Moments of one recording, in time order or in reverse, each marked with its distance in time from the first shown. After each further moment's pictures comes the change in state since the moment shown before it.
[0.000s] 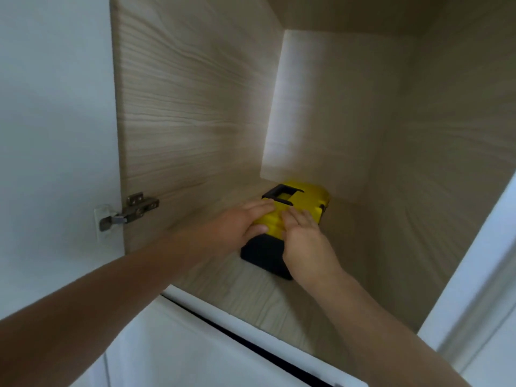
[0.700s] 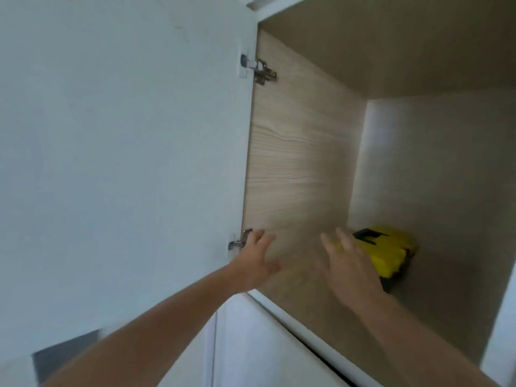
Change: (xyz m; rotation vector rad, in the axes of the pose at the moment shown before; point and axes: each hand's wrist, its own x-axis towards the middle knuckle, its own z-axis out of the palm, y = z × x) left_hand -0.126 0.078 -0.086 0.011 0.217 -0.710; right_hand -0.013 -0.049 -0.029 0.009 0.039 -0.187
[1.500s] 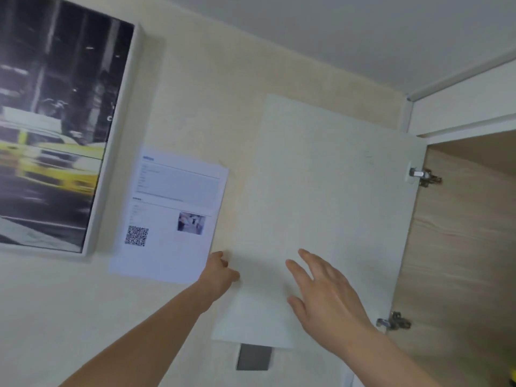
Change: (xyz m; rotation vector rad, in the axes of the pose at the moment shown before) left_hand -0.276 -0.070 -0.265 -0.390 0.833 -0.578; right_hand -0.103 -0.291 -0.128 0.145 0.201 -0.868
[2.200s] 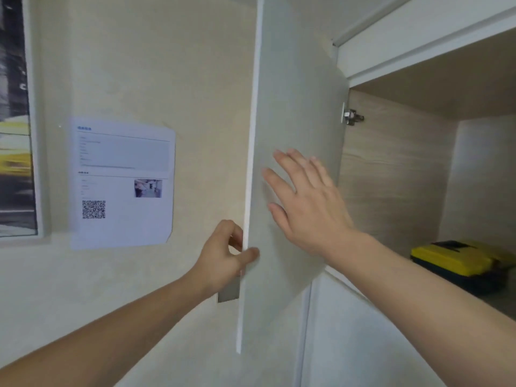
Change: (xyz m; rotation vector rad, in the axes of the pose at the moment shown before) left_hand -0.146 0.034 0.027 0.039 -0.285 0.446; right_hand -0.052 -0.010 -0.095 -0.192 0.328 0.012
